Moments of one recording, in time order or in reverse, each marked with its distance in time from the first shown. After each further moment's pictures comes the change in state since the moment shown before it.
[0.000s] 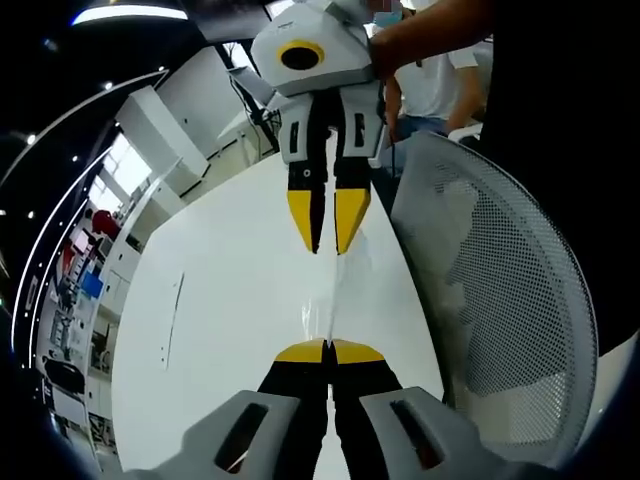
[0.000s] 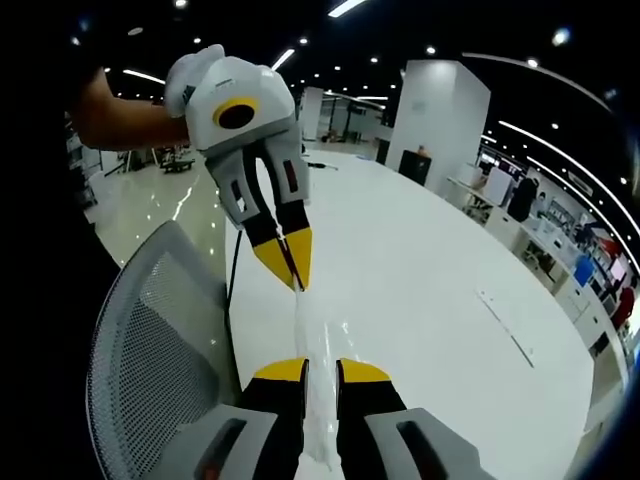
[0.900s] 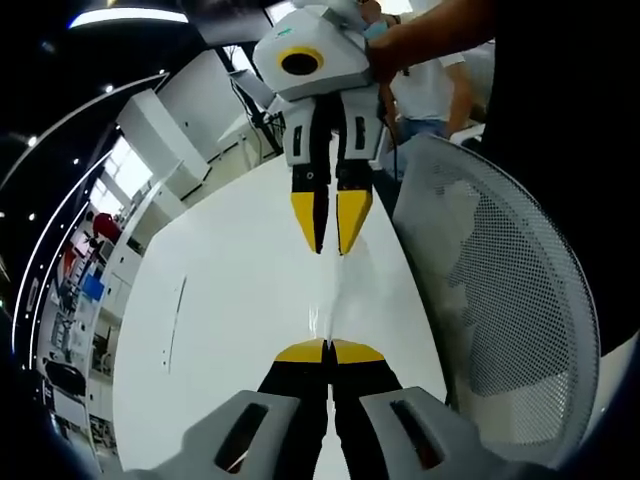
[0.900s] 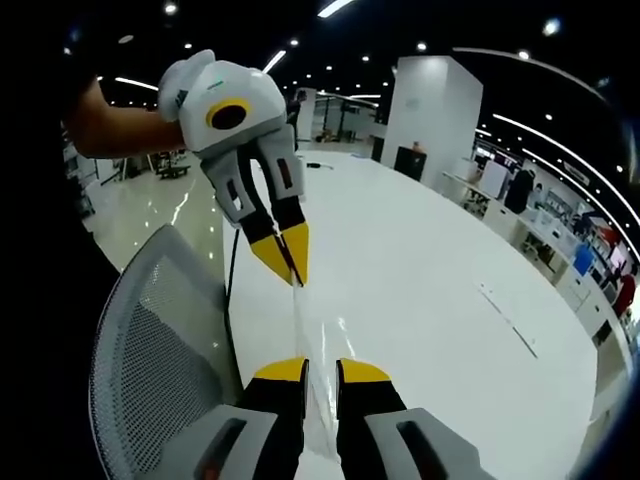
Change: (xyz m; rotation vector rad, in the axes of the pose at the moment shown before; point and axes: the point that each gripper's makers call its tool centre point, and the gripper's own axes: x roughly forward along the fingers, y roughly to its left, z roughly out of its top) left arm 0.001 0.002 0.004 0.002 -0.015 0.005; right arm 0.001 -0.002 -0.007 0.043 0.007 0.001
